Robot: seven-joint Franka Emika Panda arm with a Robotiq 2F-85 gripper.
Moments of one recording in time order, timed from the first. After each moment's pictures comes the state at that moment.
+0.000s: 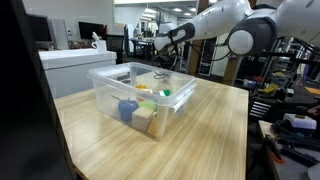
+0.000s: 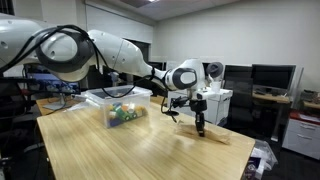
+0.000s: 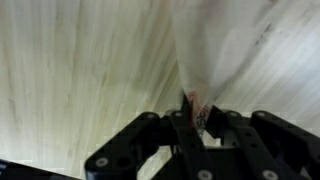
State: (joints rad) arm -0.34 1.22 -0.37 -0.73 0.13 2.03 0.84
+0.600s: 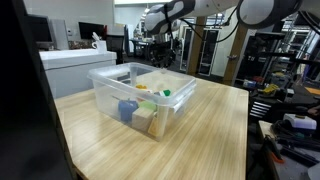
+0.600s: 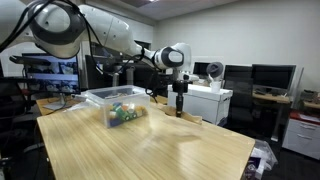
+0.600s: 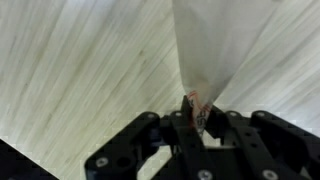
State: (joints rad) arm -0.21 0.99 -0.34 -0.93 0.13 1.79 0.62
